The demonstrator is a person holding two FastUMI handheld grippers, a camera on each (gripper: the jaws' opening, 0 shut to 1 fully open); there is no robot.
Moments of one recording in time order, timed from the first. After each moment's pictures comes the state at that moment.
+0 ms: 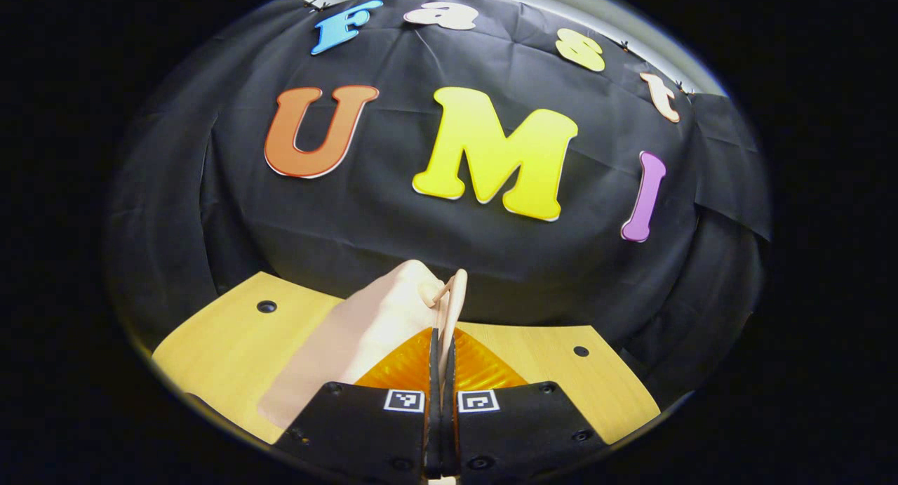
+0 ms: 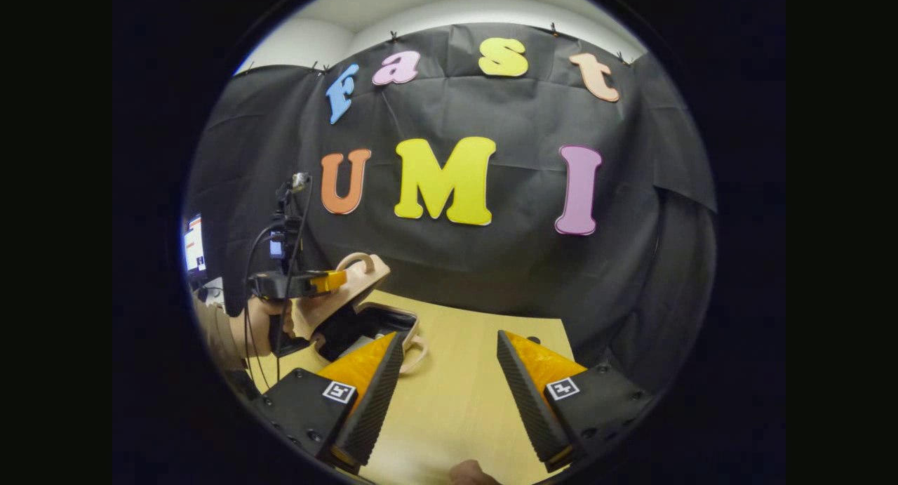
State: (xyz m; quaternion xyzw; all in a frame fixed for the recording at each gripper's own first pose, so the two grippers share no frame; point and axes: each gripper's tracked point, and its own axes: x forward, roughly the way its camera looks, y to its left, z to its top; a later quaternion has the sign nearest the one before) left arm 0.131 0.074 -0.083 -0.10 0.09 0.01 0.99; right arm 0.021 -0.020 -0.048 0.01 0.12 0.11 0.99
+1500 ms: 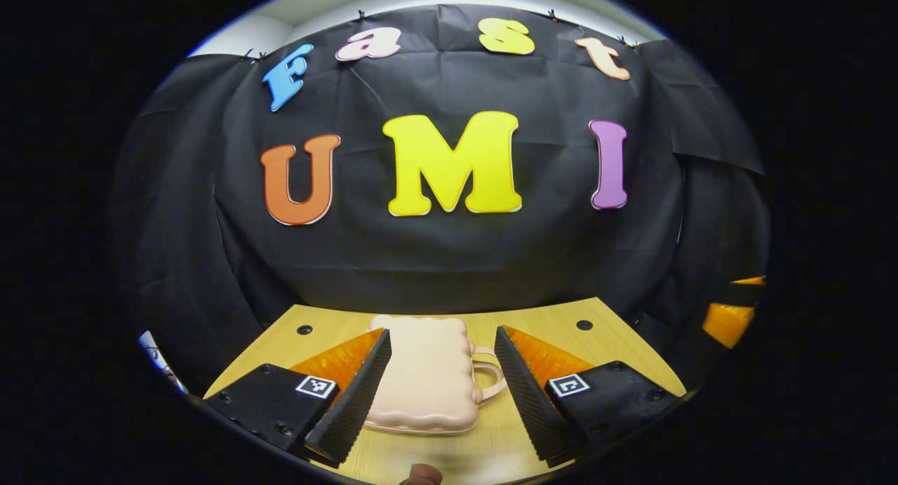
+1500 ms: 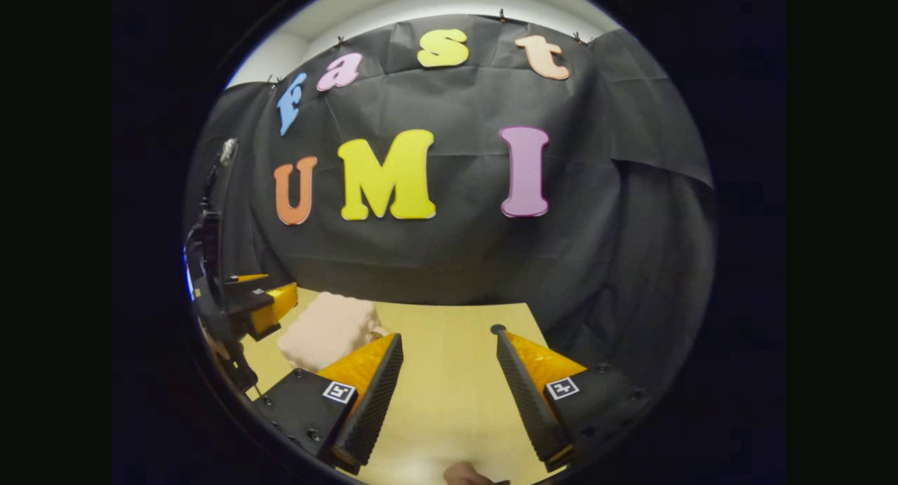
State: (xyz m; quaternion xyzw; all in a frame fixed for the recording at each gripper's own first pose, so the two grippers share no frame) left arm 0.026 0.026 -0.014 0.02 0.06 0.06 1.00; right arm 0.032 -0.050 -0.043 0.05 0.13 0.02 0.99
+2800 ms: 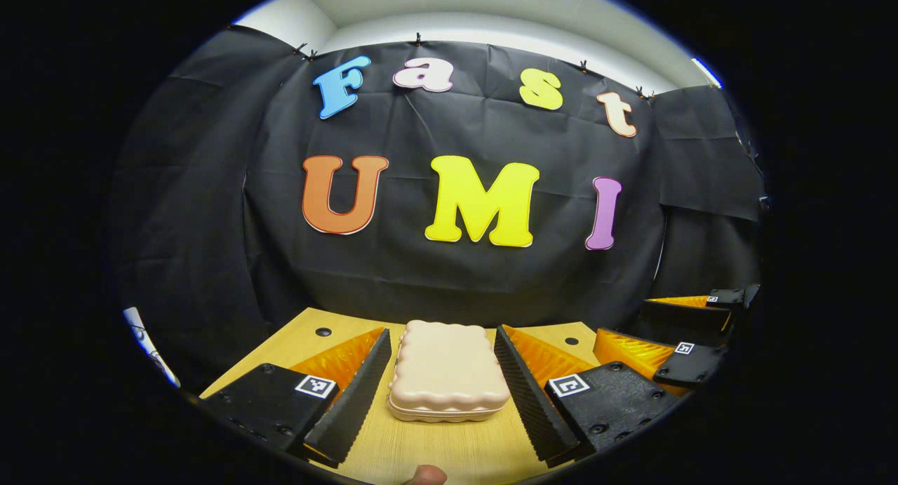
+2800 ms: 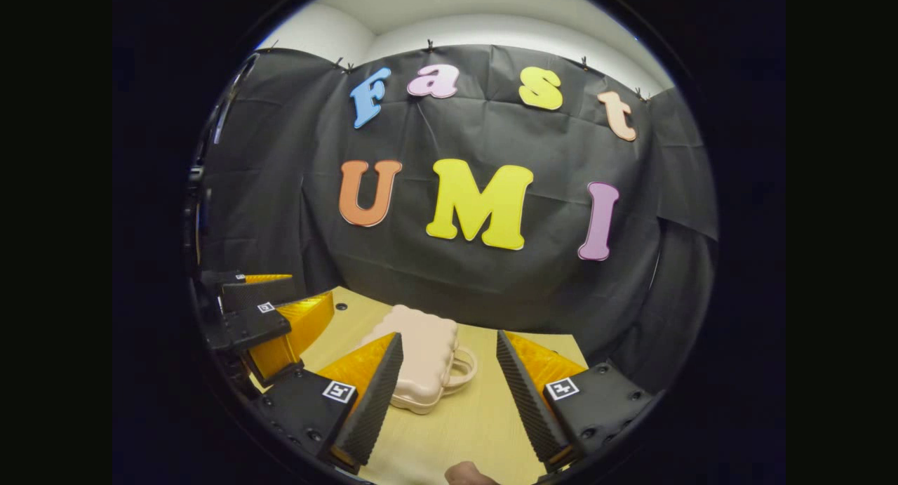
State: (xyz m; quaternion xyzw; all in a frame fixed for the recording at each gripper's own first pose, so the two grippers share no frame) left arm -0.061 0.109 -0.010 -0.03 0.01 0.03 1.00; right arm -0.014 0.138 -0.004 -0.02 0.07 0.09 0.99
